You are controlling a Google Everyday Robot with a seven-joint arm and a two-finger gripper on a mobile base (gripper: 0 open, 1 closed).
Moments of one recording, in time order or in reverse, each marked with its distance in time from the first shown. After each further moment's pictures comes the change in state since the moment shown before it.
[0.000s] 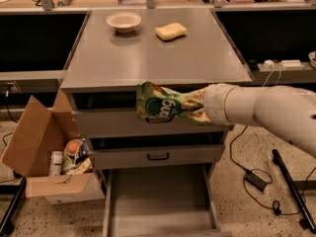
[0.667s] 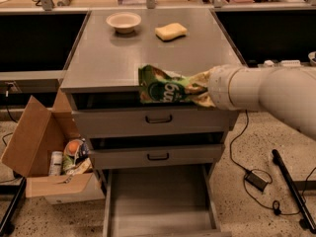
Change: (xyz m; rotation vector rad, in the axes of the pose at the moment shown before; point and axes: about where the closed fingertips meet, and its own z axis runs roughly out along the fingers) arm -0.005 -0.047 -0.027 0.038 0.086 -0.064
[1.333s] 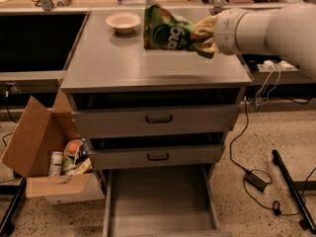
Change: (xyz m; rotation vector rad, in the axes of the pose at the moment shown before) arm 0.045 -0.127 0.011 0.165 0.013 0.000
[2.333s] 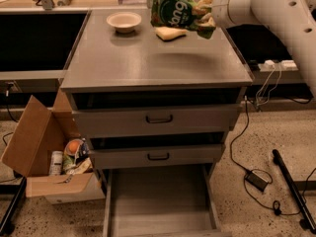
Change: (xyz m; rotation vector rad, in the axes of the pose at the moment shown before) arm 0.084 -0.057 0.079 0.020 0.053 0.125
